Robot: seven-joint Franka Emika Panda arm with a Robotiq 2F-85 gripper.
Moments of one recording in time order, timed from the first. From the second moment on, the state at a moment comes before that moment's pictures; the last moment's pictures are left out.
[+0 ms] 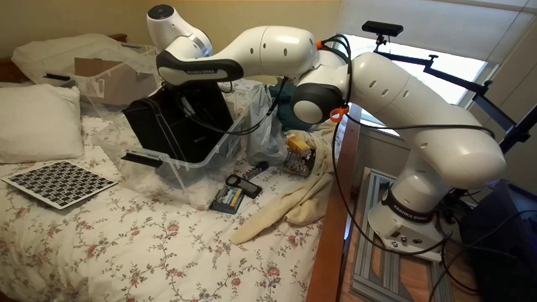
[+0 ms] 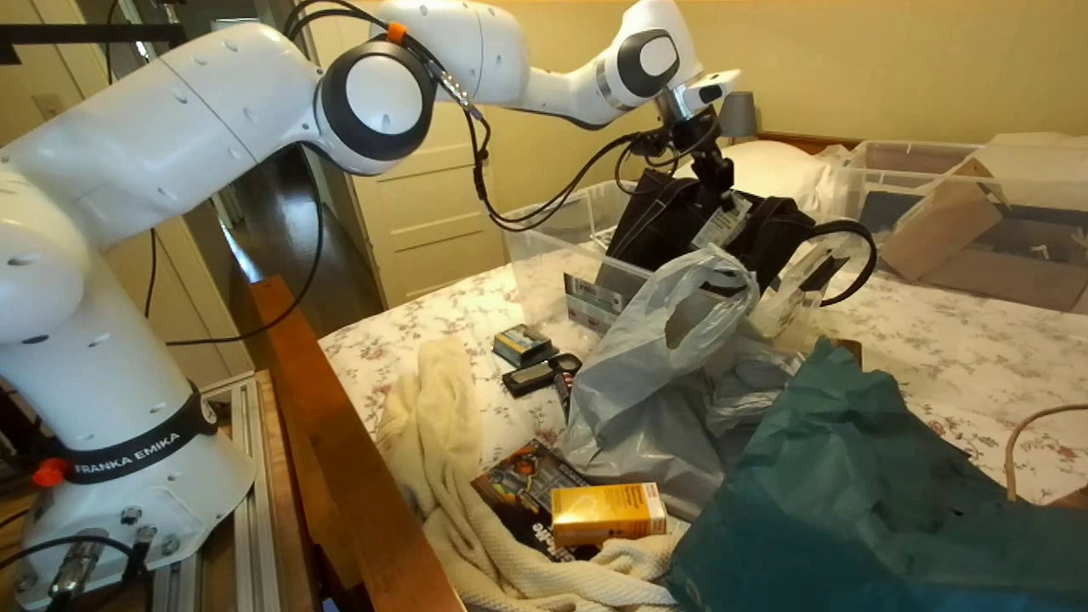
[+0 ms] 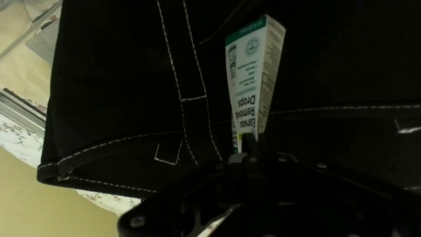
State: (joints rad) arm 0.14 1.16 -0.34 -0.60 -0.11 2.04 0.58
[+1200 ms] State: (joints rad) arm 0.21 0.93 -0.48 -1.02 -0.18 2.40 1.13
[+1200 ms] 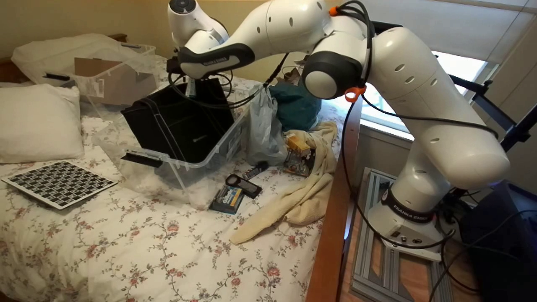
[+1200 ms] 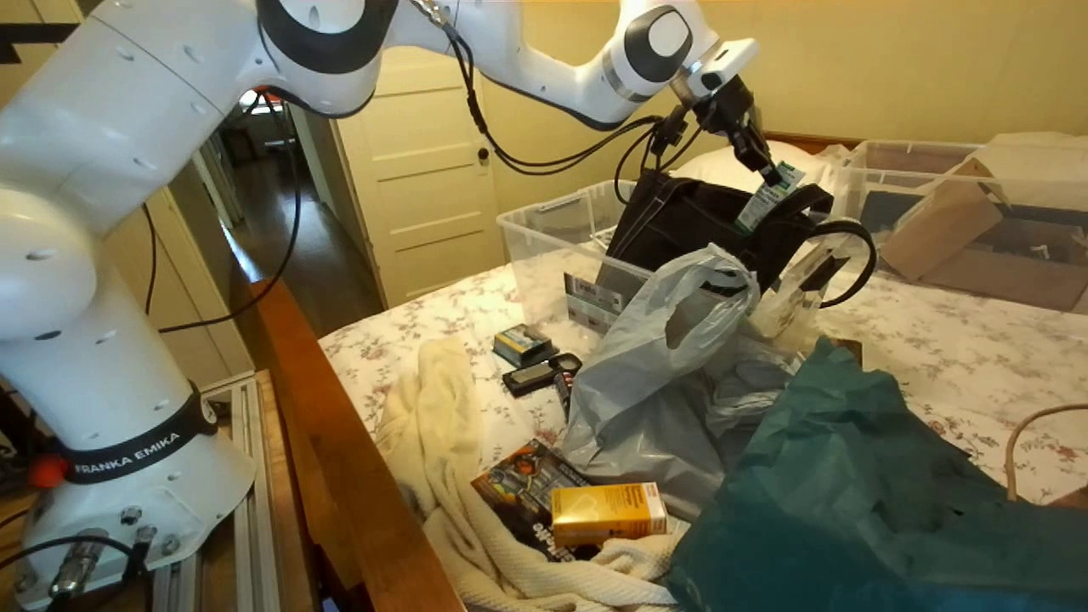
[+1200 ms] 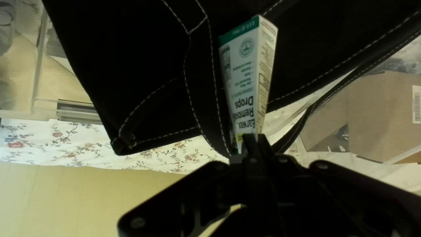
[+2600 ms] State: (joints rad) arm 0.10 0.87 -0.38 -1.08 -0.19 2.57 1.14
